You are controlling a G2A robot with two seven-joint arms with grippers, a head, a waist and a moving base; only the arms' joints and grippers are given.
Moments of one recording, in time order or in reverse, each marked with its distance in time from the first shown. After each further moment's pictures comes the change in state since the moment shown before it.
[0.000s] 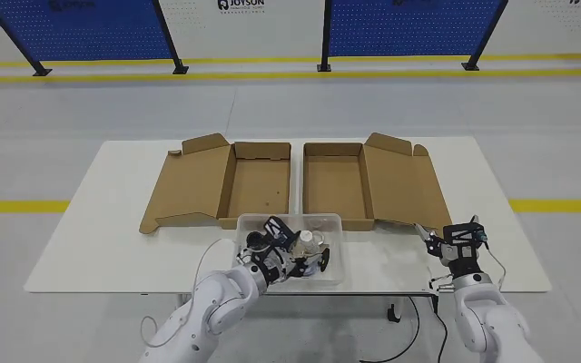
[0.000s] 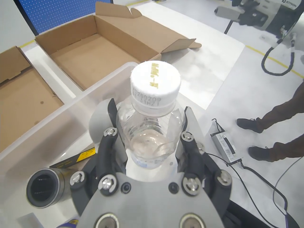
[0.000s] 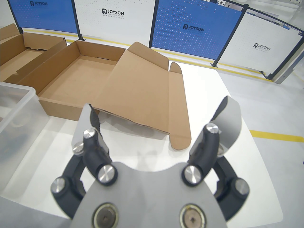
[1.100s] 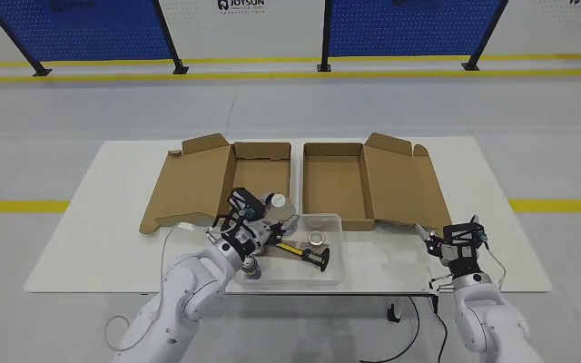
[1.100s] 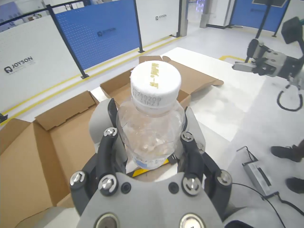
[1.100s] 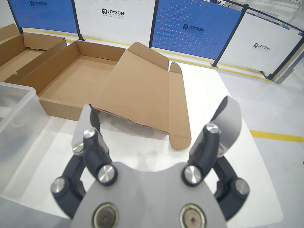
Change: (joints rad) left arm -0.022 0.023 -0.138 -0.112 0.081 0.075 0.072; right arm 0.000 0.000 0.000 0.000 0.000 0.000 0.000
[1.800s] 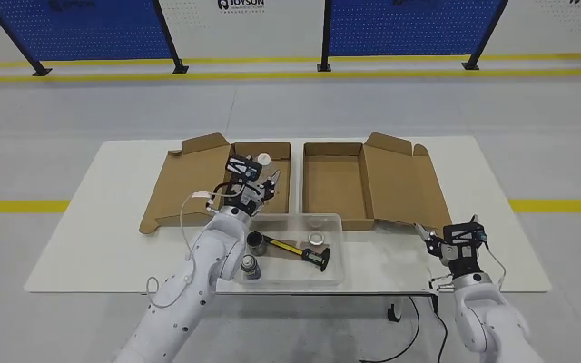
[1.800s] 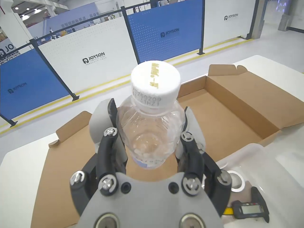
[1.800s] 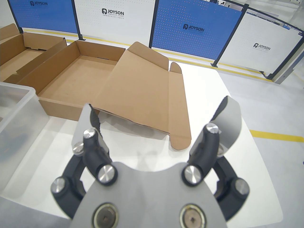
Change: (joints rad) left arm -0.231 -0.061 0.132 0.237 0.155 0.392 0.025; right arm 0.000 0.000 0.000 0.000 0.000 0.000 0.000
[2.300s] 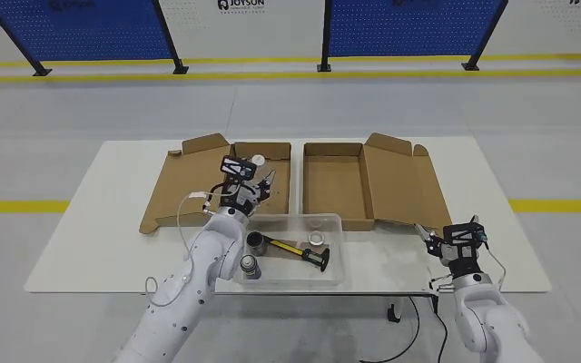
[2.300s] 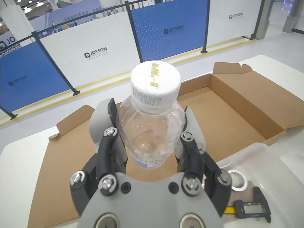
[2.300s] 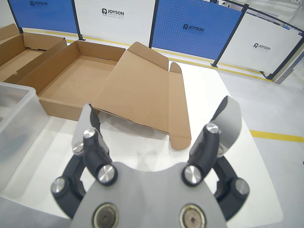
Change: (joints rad) left arm -0.005 -0.007 -0.014 0.027 -0.027 0.043 -0.014; right arm 0.000 0.000 0.000 0.000 0.000 0.000 0.000
